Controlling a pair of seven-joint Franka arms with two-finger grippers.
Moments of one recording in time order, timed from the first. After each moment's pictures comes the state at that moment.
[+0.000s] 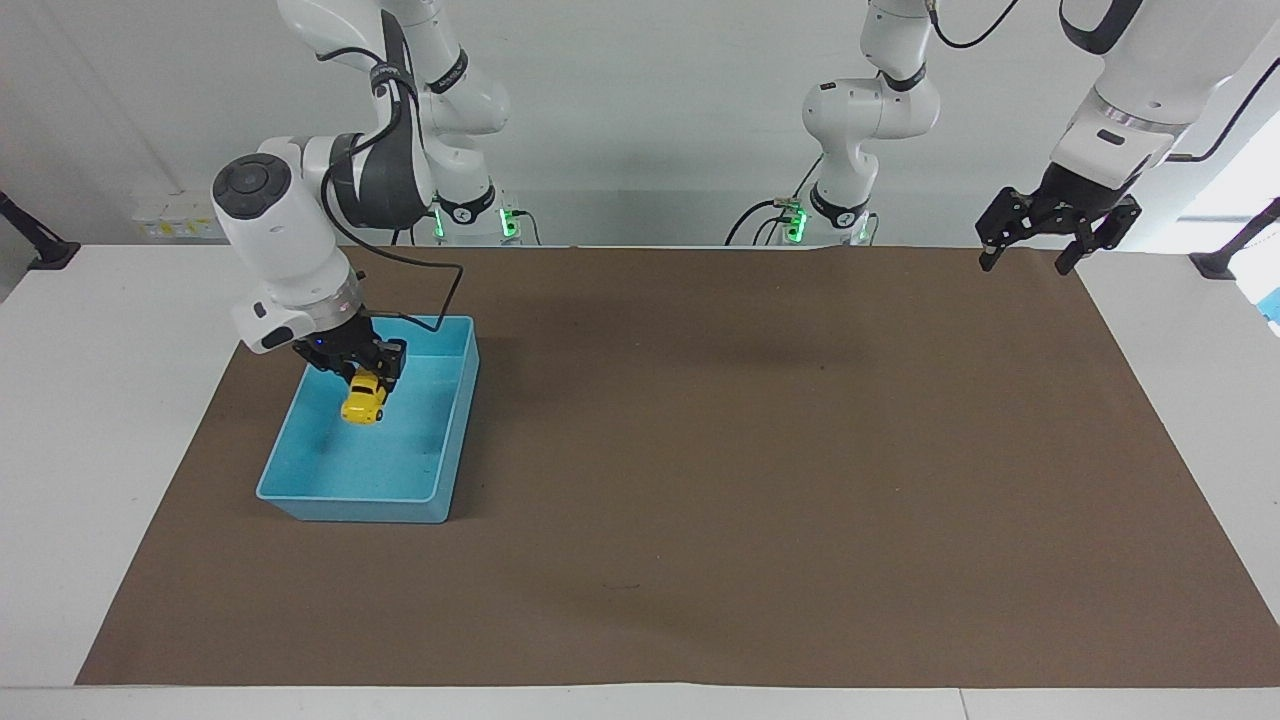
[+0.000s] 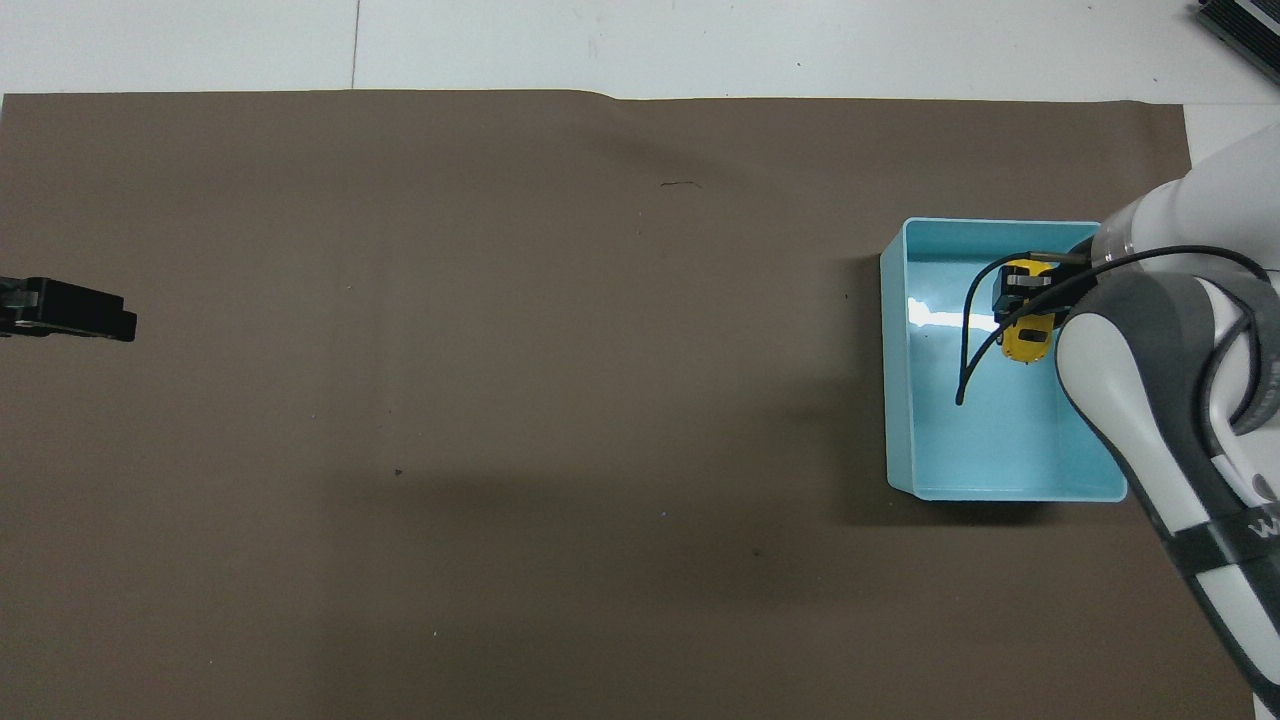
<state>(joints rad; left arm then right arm) -0.03 -0.04 -0.01 -1.56 -0.03 1.57 0.06 -0.09 0.14 0.09 -1.85 -0.05 1.98 0.14</state>
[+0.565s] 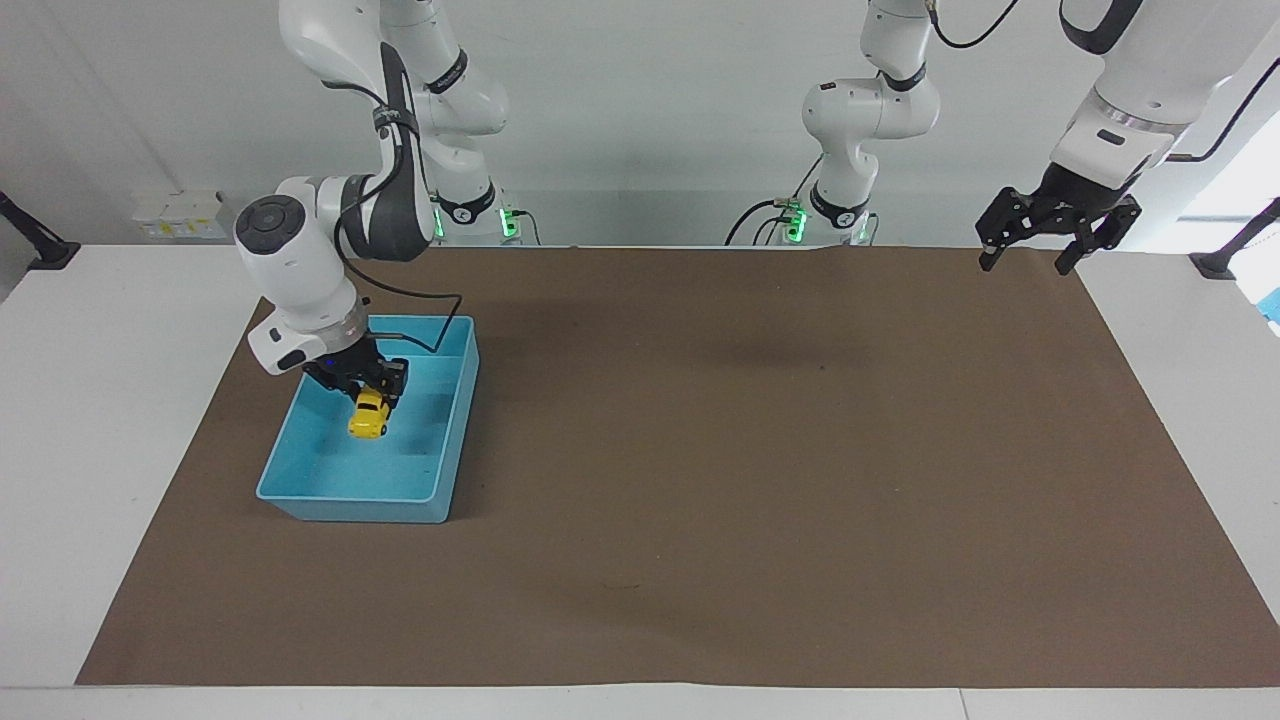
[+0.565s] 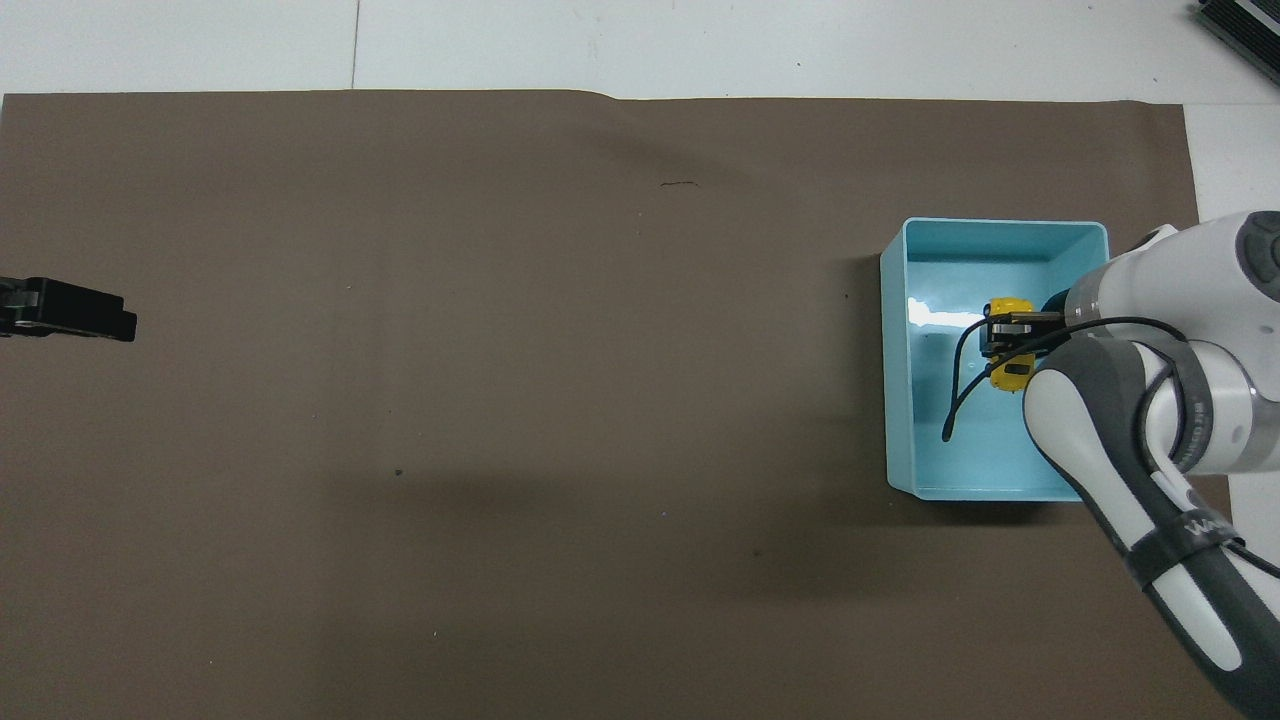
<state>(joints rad) -0.03 -0.04 -0.01 -1.56 -0.03 1.57 0.06 -0.12 0.14 0.09 -2.03 -0.04 2.18 0.09</state>
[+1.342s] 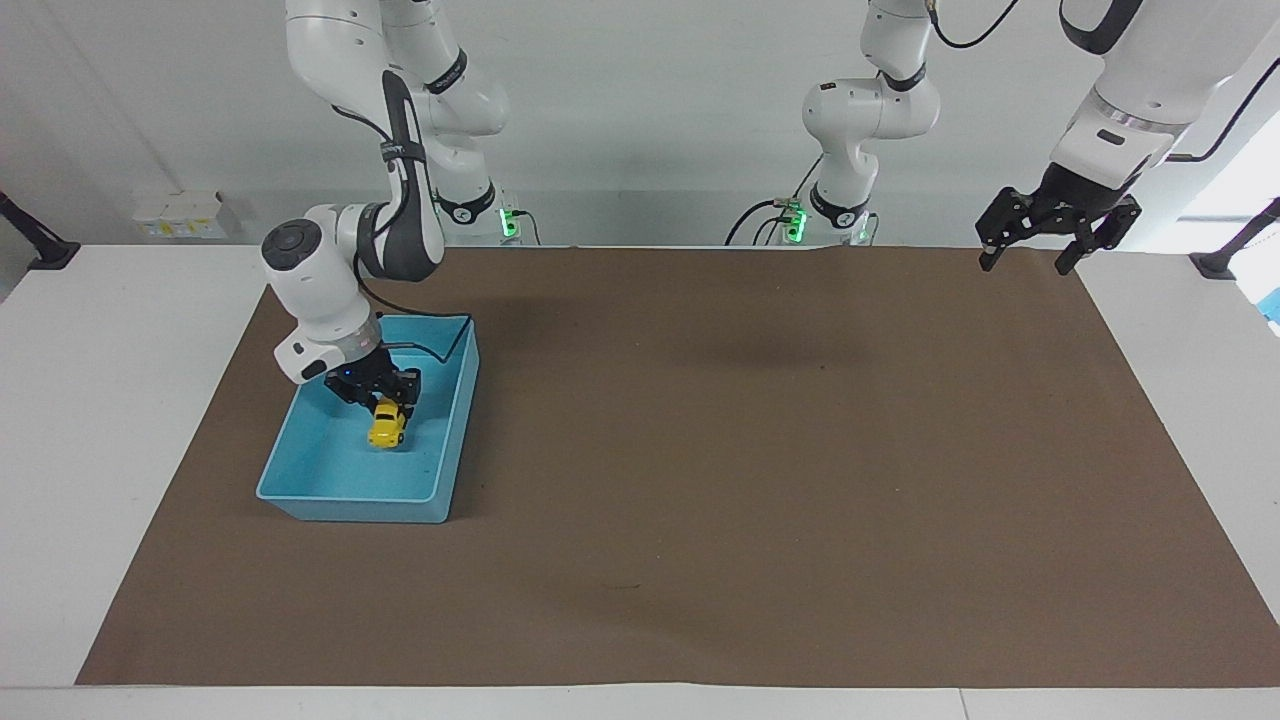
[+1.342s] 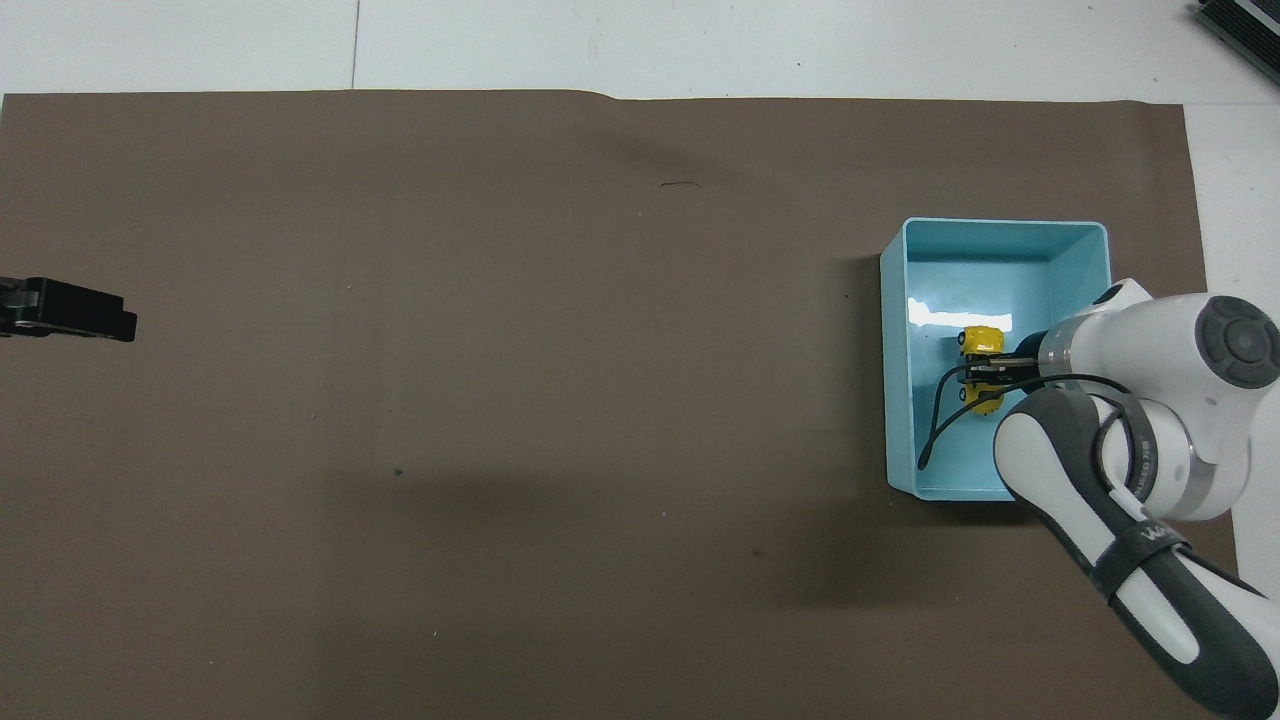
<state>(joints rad) -0.03 -0.04 -0.01 -1.56 -0.03 1.57 0.06 -0.15 0.15 0.09 -2.23 0.04 2.45 -0.03</state>
